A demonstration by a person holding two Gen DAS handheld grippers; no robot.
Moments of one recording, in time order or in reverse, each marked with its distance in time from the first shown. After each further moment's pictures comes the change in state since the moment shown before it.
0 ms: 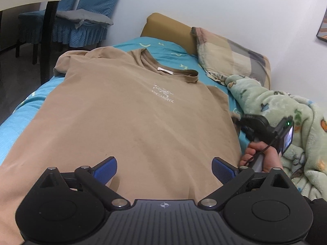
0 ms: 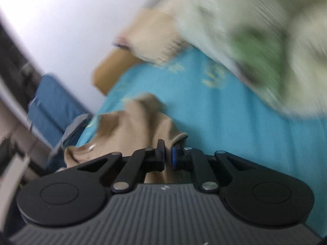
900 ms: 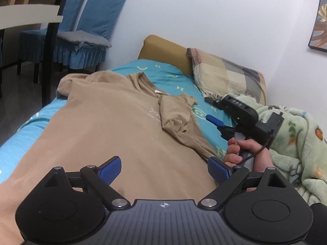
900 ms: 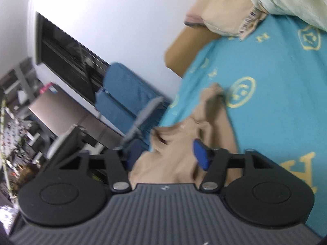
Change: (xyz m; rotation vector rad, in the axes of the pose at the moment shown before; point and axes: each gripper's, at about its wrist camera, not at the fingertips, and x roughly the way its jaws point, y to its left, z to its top) left arm -0.019 -0.005 -0.002 0.031 -0.117 0.002; right arm 0.019 0.059 -0.012 0.187 0.159 0.414
